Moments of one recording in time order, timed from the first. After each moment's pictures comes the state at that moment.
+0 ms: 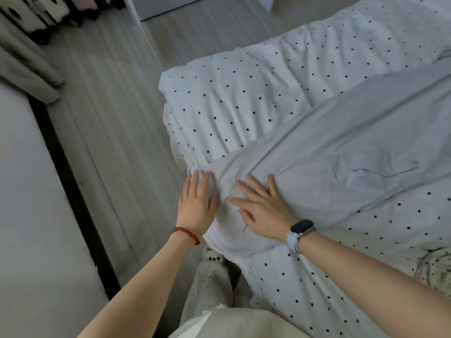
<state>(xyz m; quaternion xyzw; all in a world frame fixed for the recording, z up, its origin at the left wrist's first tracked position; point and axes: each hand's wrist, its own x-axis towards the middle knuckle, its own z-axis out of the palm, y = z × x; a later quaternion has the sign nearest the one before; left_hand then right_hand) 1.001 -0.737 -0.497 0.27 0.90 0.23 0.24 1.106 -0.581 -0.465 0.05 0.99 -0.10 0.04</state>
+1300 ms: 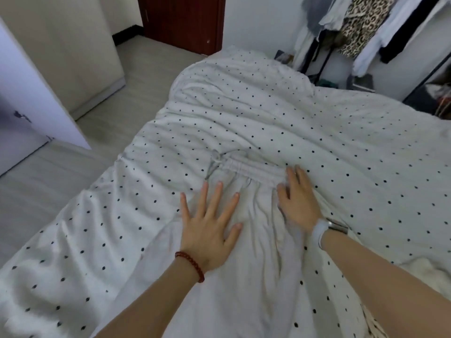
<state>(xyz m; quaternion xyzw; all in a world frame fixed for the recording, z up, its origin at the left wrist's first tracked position) 1.065 -0.185 -0.434 0.72 0.69 0.09 0.05 1.253 -0.069 -0.417 0.62 0.75 -0.18 -0.13</state>
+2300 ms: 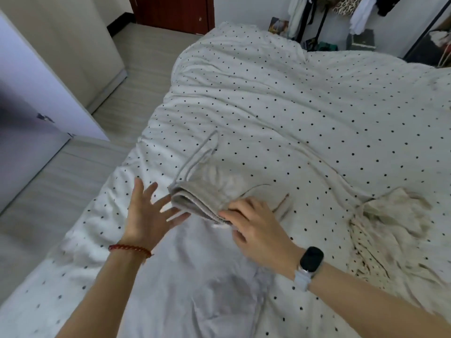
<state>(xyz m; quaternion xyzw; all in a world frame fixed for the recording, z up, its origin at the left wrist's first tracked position) 0.982 -0.292 -0.344 0.03 0.55 0.58 0.60 1.205 -0.272 -0.360 0.32 0.91 -0.10 -0.23</state>
